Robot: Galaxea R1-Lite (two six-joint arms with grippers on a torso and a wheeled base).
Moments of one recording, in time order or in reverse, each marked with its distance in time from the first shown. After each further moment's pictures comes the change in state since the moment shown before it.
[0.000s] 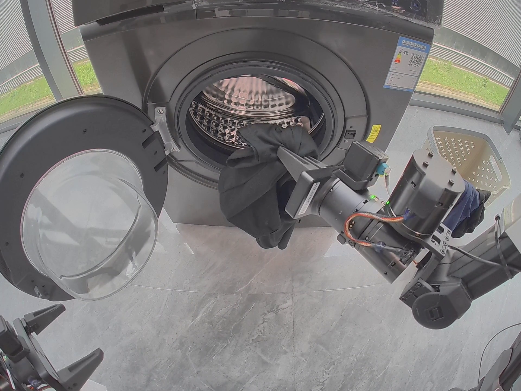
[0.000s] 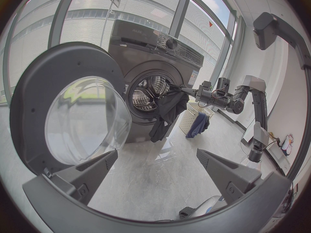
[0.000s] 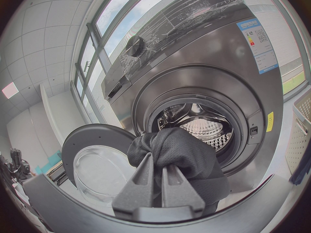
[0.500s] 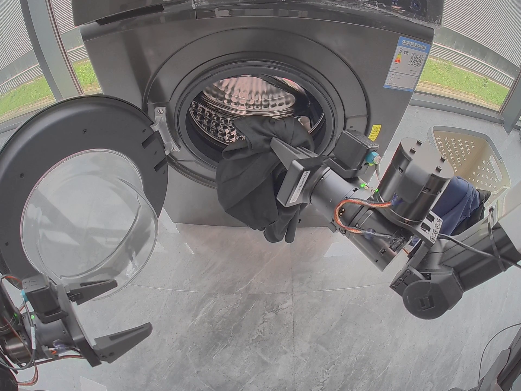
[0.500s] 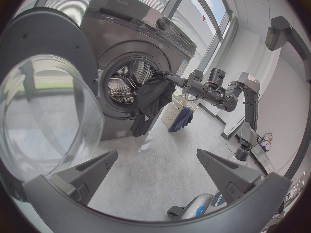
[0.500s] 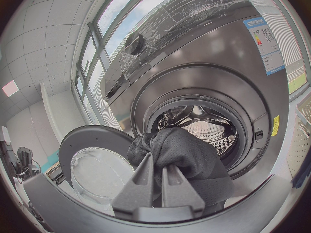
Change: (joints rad) left arm -0.229 0.555 -0.004 -0.467 -0.004 -0.018; right arm -0.012 0.033 -0.087 0.044 0.015 -0.011
